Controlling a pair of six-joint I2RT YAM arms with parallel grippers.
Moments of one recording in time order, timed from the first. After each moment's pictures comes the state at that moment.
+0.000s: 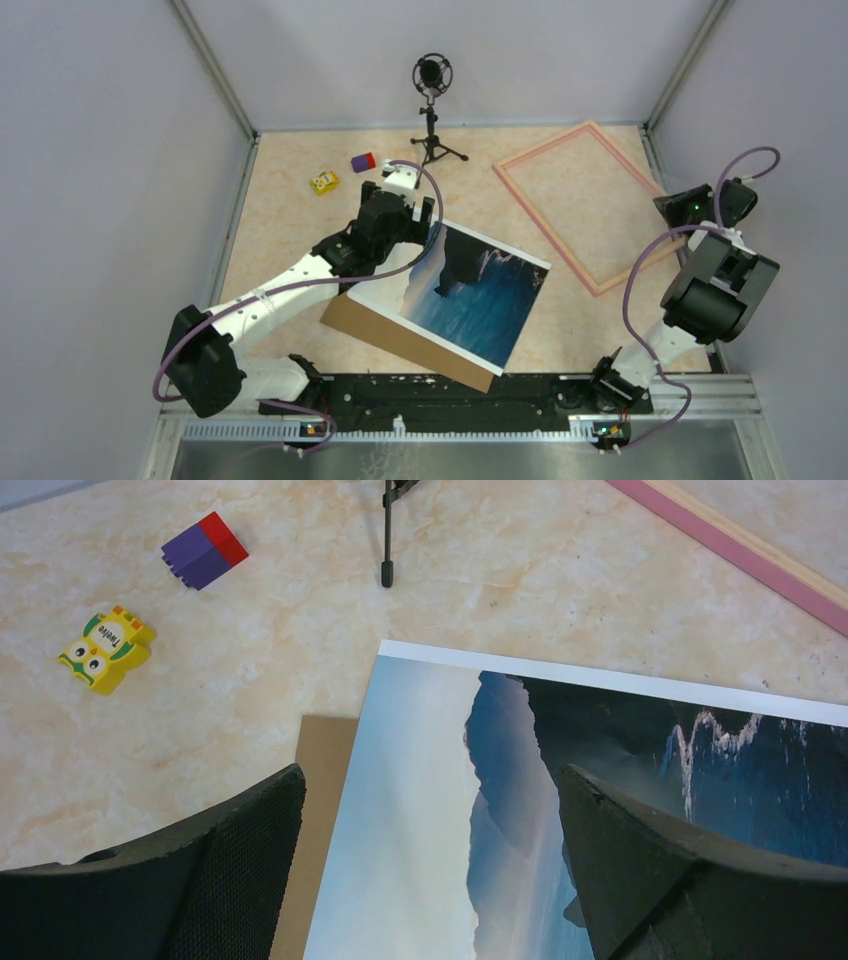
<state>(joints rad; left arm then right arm) -0.74 1.27 0.96 -0.11 -0.42 -0.15 -0.62 1.71 1.00 0.12 -0.41 0.71</state>
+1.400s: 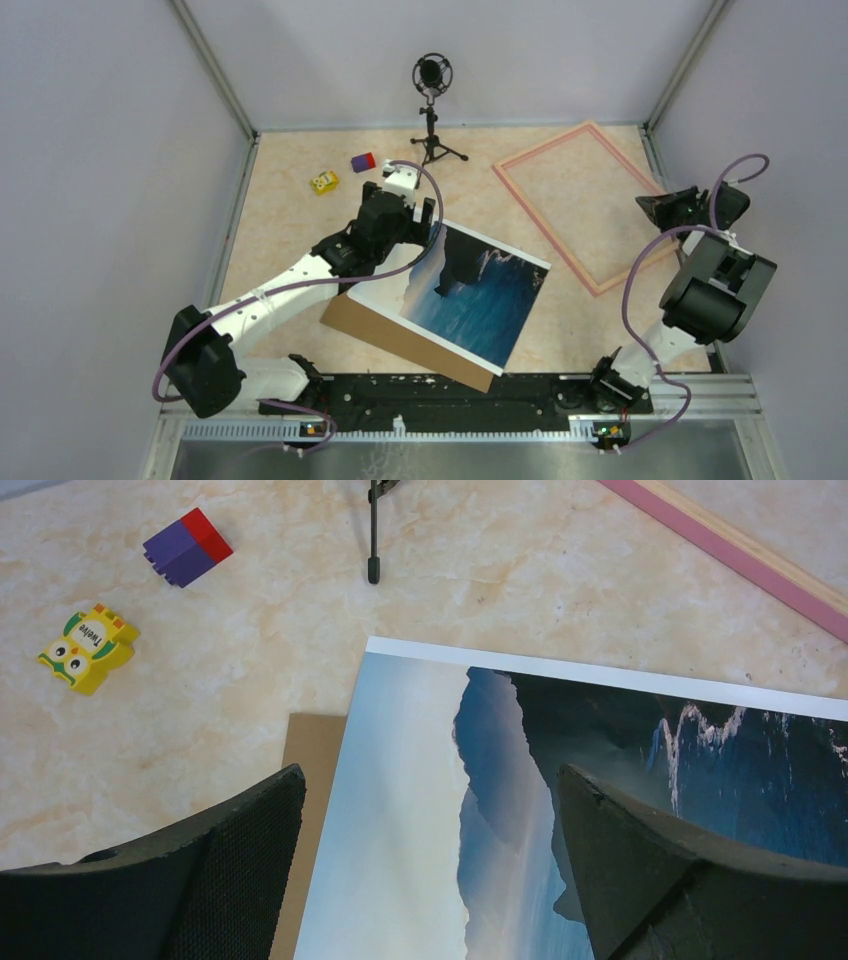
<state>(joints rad) -0.74 1.27 0.96 -0.12 -0.39 -0.16 -0.60 1.71 0.93 0.20 -0.61 0.86</state>
